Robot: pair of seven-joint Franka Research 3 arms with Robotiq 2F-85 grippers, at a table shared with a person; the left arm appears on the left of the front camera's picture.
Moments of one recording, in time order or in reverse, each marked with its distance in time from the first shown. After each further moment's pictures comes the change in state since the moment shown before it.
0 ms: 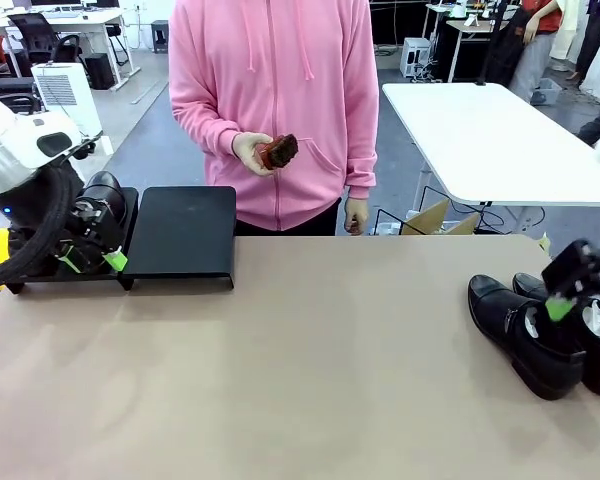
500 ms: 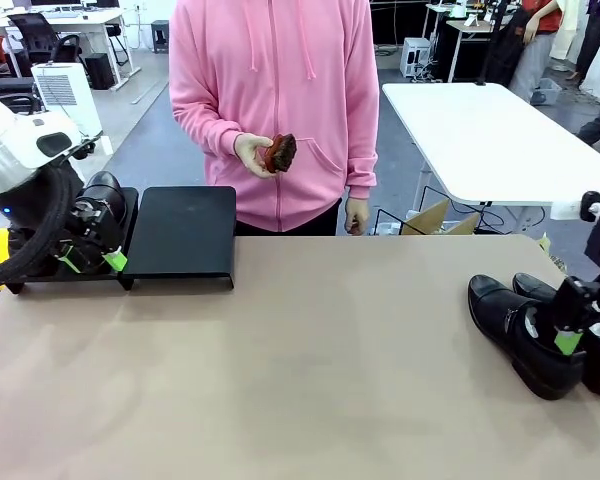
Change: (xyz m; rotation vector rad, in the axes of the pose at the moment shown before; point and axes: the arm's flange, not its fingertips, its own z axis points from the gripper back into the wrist) left arm 0.000 0.000 0.000 0.000 0.000 0.001; right arm 0.053 -0.042 -0.076 -0.013 0.248 0.156
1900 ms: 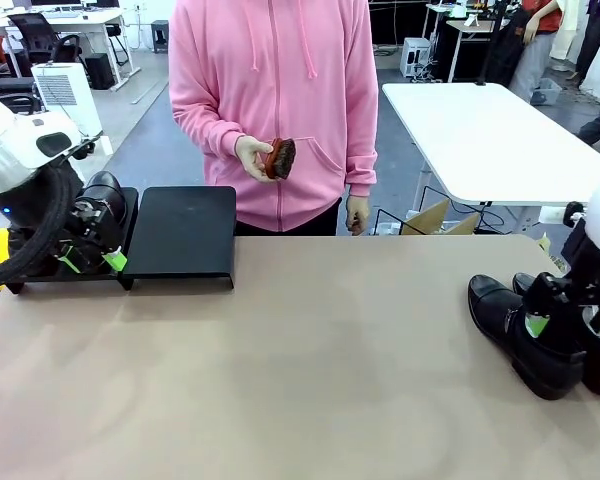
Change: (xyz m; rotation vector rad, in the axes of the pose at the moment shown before) left arm 0.000 0.000 0.000 0.000 0.000 0.000; right arm 0.069 -0.027 -0.061 0.042 -0.090 -0.058
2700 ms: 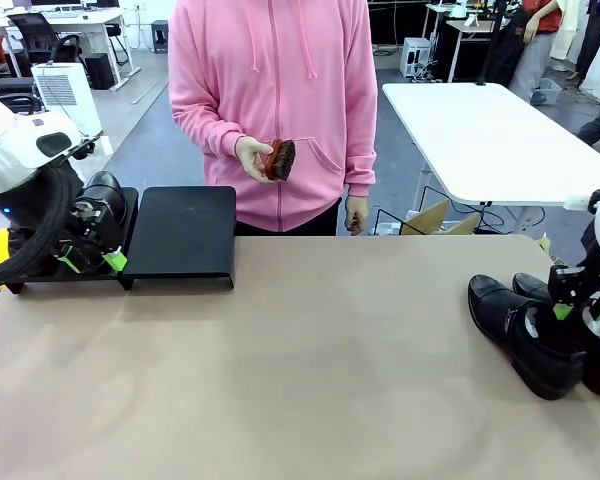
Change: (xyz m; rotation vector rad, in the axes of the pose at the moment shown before) left arm 0.000 0.000 0.000 0.000 0.000 0.000; right arm 0.022 -0.033 -0.005 -0.052 -0.112 -0.103
